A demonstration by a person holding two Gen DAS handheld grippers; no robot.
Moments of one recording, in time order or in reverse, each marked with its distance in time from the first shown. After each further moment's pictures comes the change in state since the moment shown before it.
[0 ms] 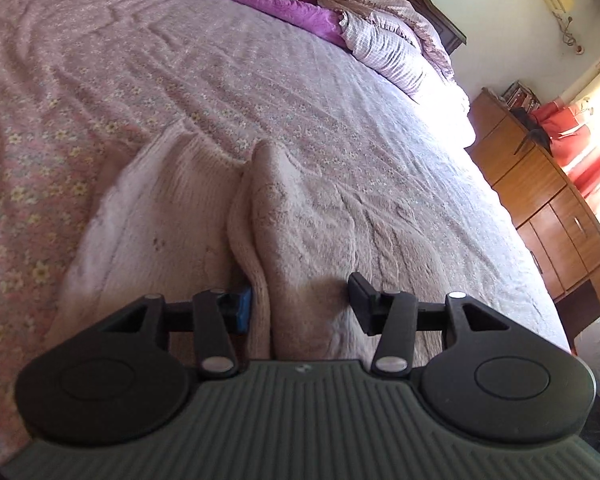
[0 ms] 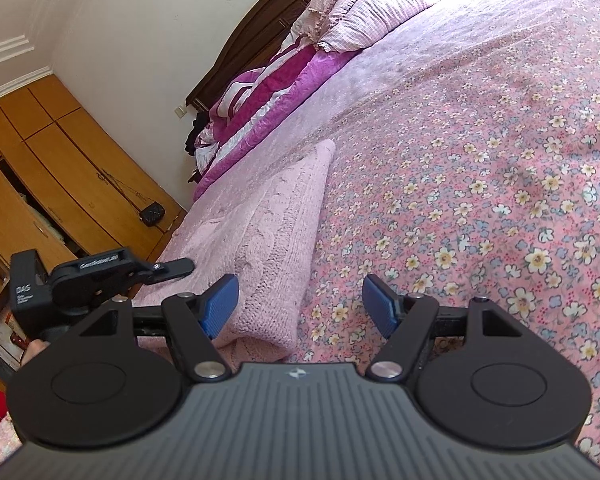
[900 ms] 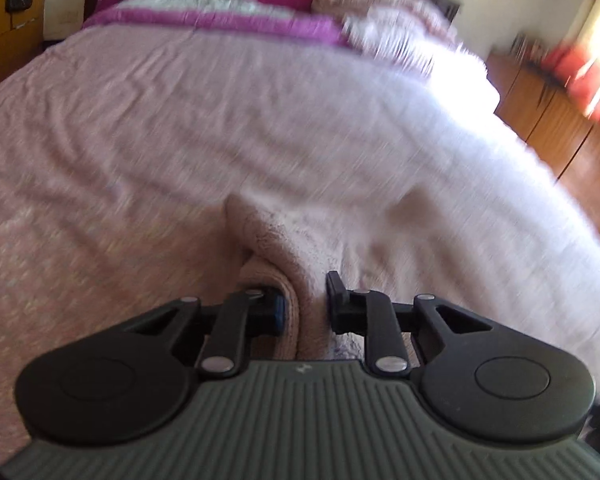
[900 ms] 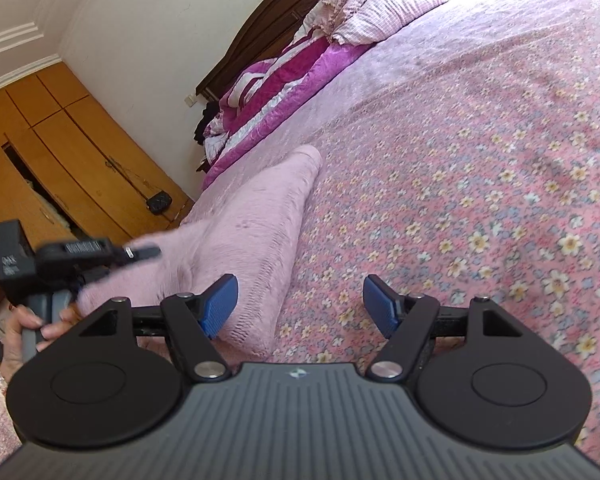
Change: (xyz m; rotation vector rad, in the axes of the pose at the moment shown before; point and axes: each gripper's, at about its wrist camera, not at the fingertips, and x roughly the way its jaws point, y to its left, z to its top) left arm -0.039 0.032 0.037 0.249 0.032 0.176; right arm 0.008 0.019 -0.008 -0.039 0.038 0.020
